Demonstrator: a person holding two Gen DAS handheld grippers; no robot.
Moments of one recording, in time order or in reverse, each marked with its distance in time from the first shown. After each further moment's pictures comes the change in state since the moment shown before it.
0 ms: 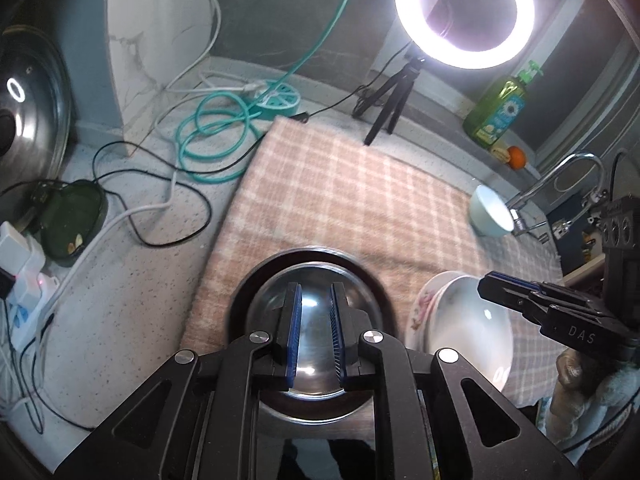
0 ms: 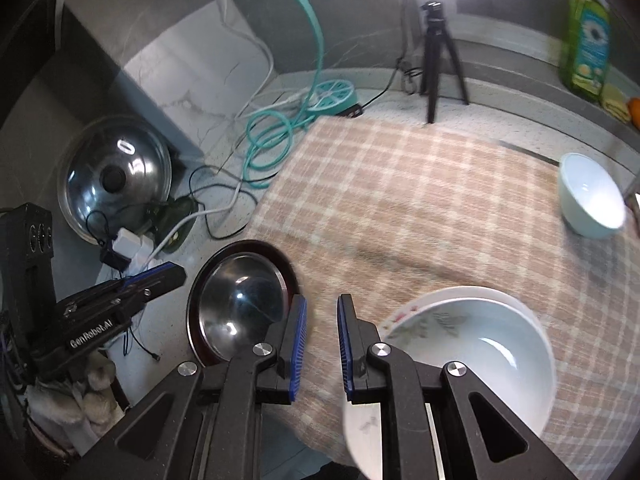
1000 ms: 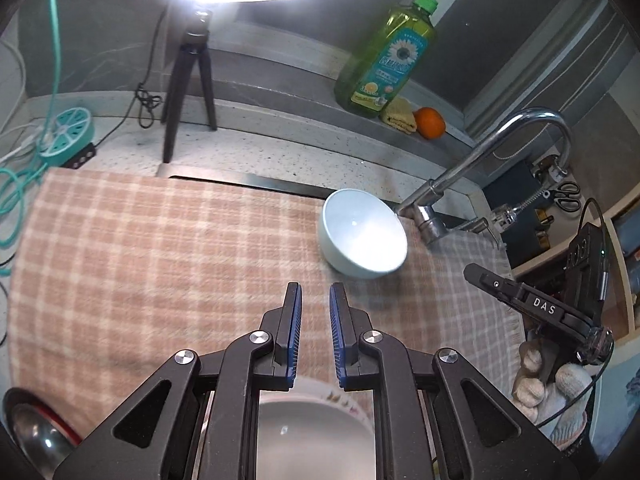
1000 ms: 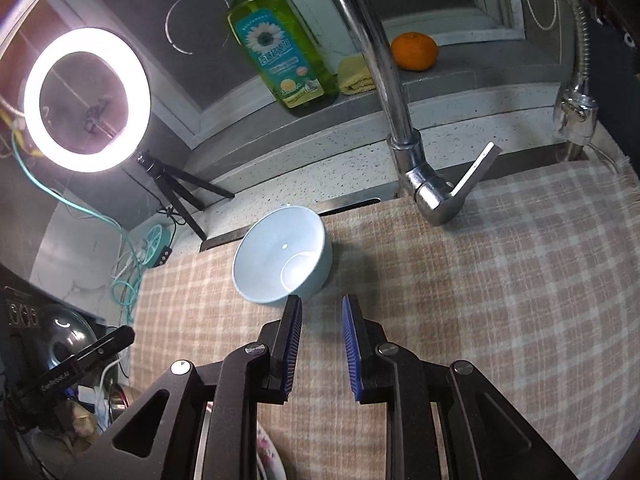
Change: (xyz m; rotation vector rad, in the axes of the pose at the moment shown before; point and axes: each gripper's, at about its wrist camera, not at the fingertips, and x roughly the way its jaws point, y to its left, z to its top) left arm 0.135 -0.216 0.074 0.154 0.116 -0.203; right arm -0.070 -0.290 0.021 0.446 -0.208 -0.123
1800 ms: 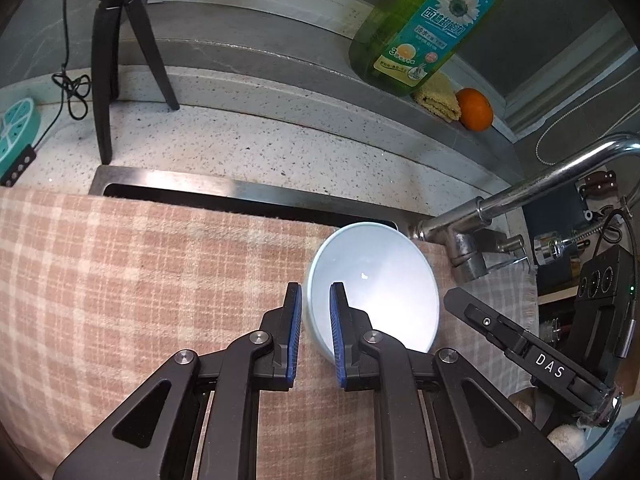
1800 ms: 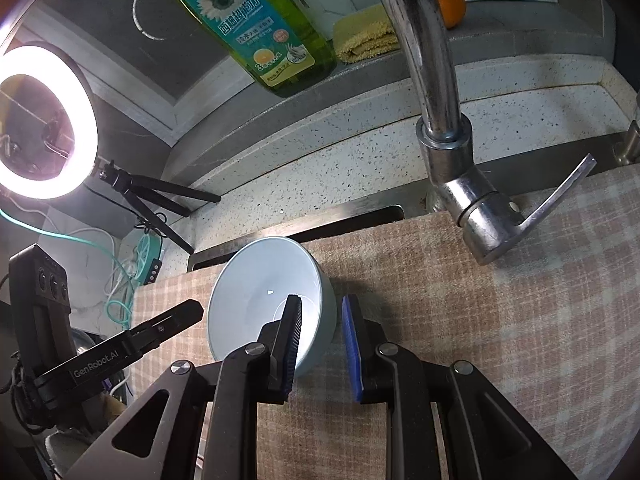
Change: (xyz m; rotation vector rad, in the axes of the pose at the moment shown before) left arm 0.099 -0.014 0.055 -0.056 0.132 0.042; right arm 0.079 -0.010 0.045 0.049 0.098 0.031
